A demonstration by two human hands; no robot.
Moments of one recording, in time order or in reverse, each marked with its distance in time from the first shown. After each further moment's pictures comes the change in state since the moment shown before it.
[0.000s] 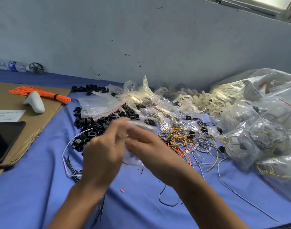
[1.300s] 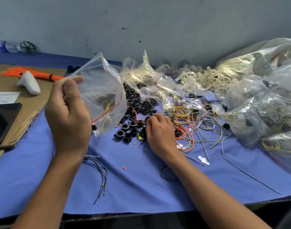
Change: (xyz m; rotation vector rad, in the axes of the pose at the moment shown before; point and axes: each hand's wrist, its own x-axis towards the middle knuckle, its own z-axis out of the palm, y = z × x) left_hand 0.027 -0.036 -0.017 -0.335 0.349 -0.219; right_hand 0.038 0.152 -0.021 -1.009 0.488 -0.001
